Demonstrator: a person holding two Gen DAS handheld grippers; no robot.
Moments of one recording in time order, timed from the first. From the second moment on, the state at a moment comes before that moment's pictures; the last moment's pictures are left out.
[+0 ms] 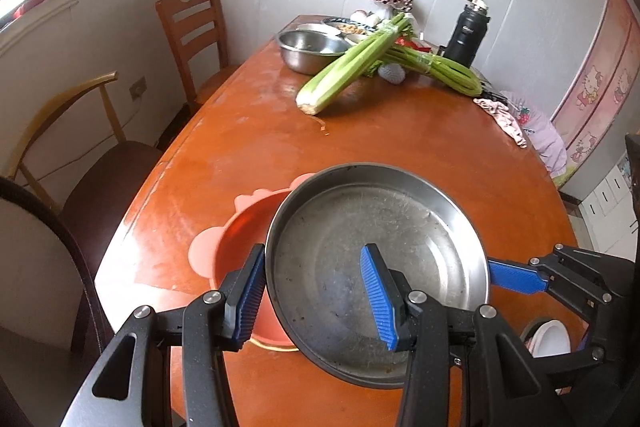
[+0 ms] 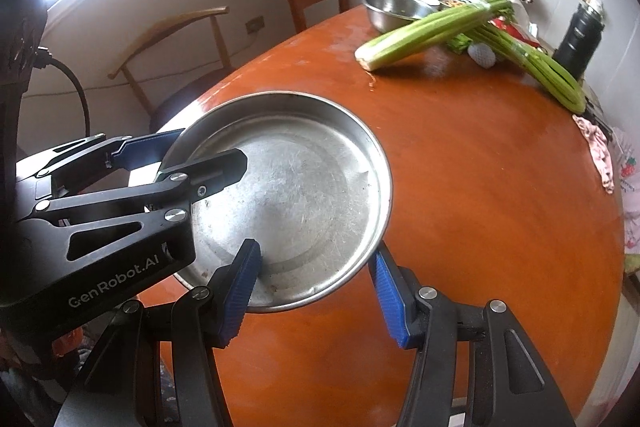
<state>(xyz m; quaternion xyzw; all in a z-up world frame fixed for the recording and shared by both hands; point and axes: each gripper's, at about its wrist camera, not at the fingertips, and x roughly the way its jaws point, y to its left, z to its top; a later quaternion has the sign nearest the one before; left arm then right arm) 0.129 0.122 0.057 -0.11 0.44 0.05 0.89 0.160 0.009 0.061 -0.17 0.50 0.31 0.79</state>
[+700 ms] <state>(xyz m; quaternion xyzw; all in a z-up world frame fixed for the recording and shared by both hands) 0.143 0.172 -0.003 -0.16 0.47 0.05 0.87 0.178 0.061 -0.002 -0.20 0.54 0.31 0.75</state>
